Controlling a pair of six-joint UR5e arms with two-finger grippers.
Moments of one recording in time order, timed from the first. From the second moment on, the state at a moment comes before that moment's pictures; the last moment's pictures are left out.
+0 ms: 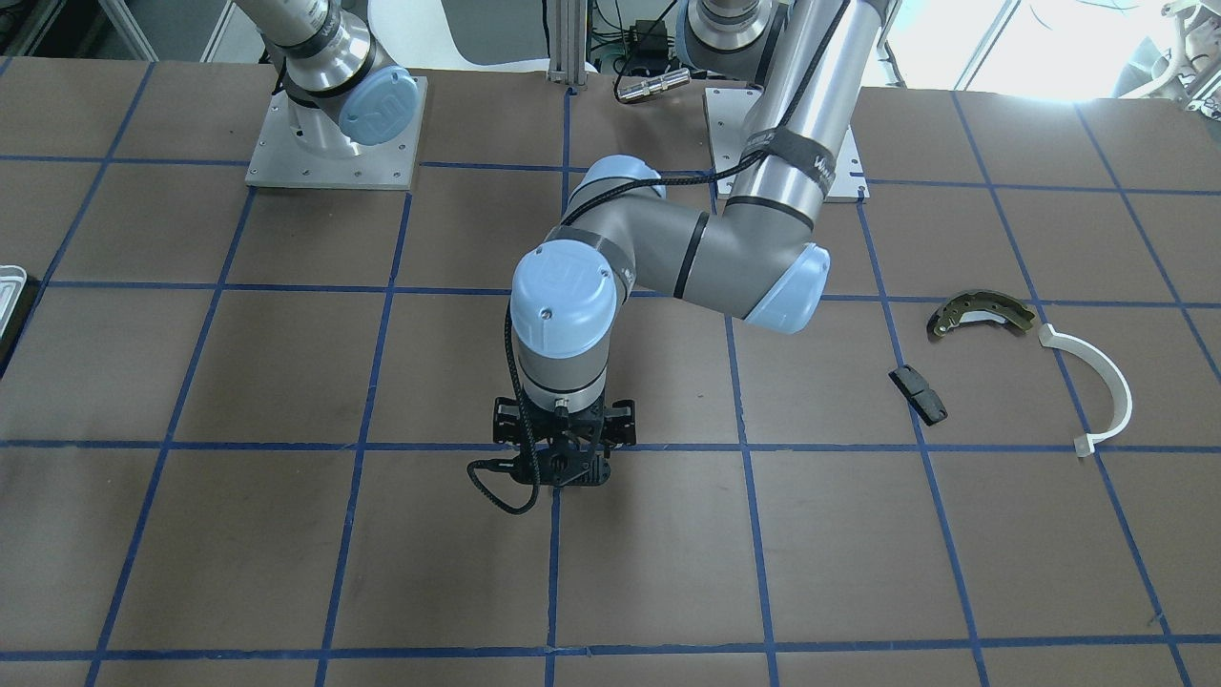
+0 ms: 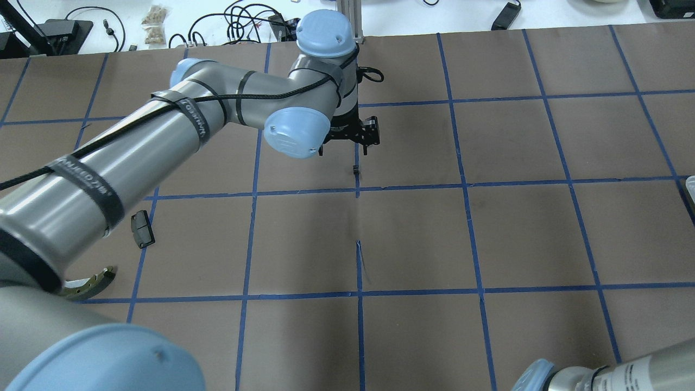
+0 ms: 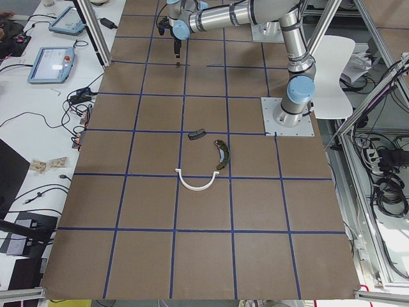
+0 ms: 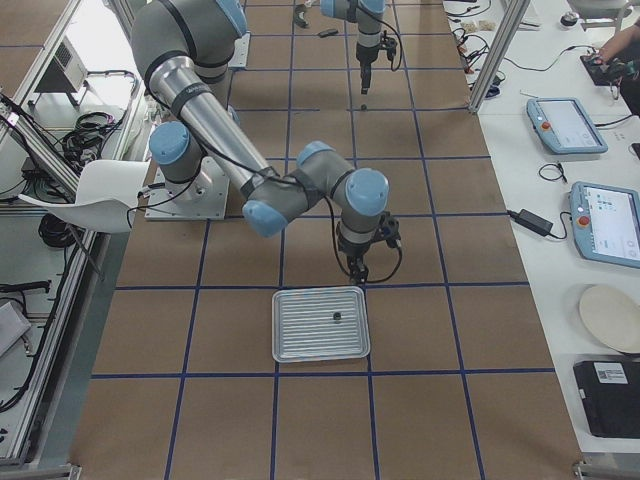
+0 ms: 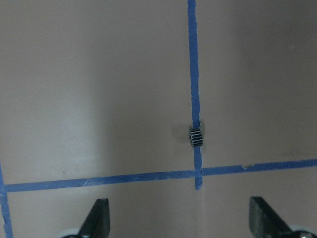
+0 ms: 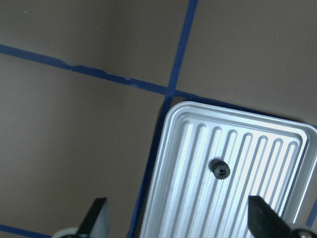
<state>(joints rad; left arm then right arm) -1.94 -2.16 -1.45 -1.10 1.59 -0.36 0.71 -1.19 1.60 -1.97 -1.61 -1.12</state>
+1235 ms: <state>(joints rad) -1.95 -2.28 -1.42 -1.05 1.61 -0.51 0.63 -0.98 1.63 -2.21 -1.61 -1.27</state>
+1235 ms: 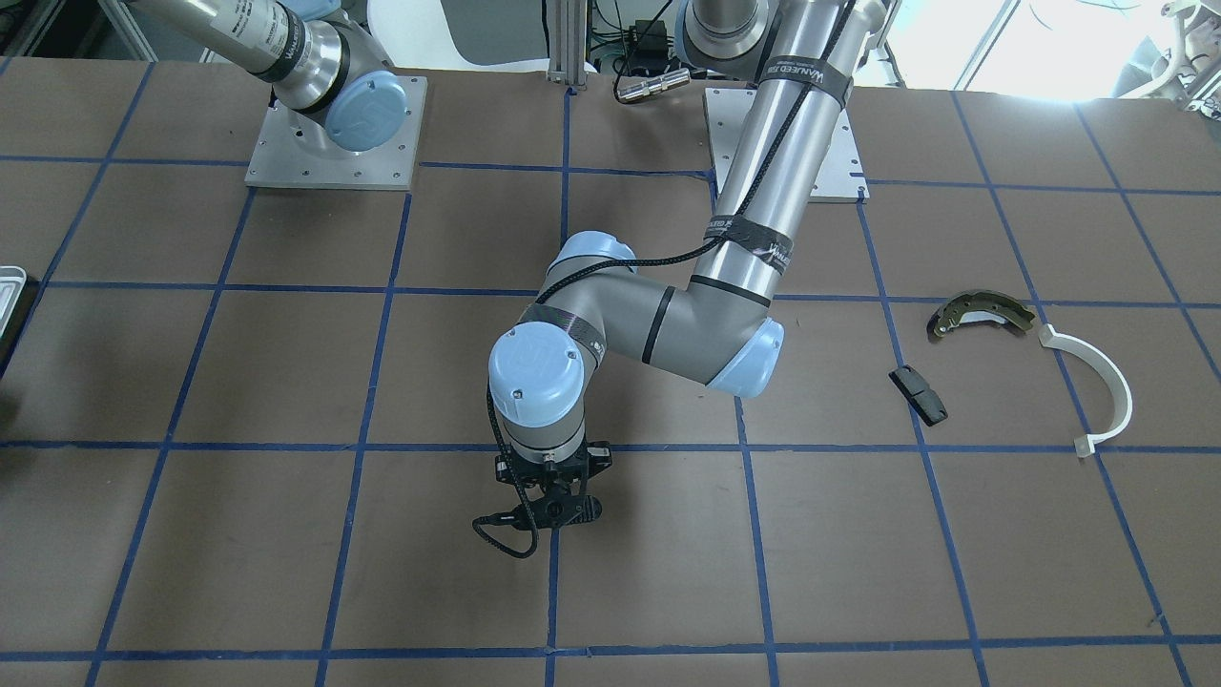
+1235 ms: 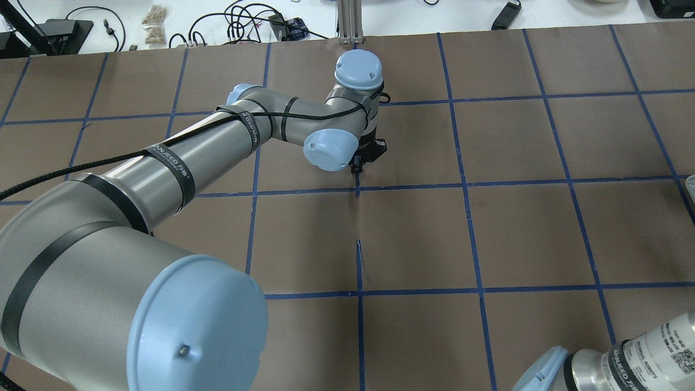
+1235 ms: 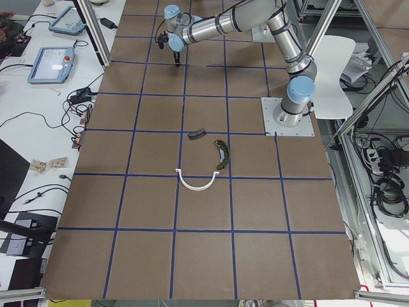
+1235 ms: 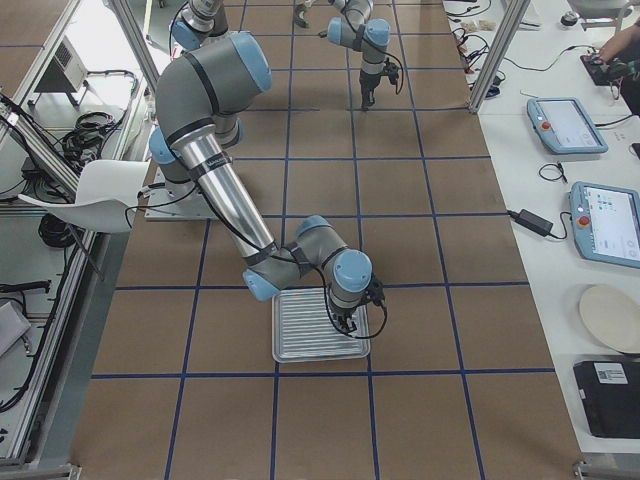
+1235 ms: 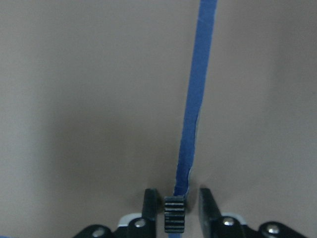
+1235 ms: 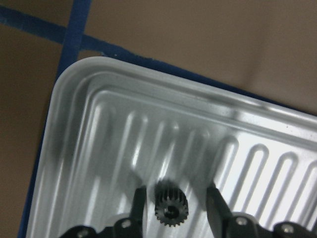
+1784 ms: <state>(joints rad) -1.78 -2.17 -1.43 -1.21 1.62 -0.32 0.65 -1.06 1.62 -2.14 -1.62 -1.21</state>
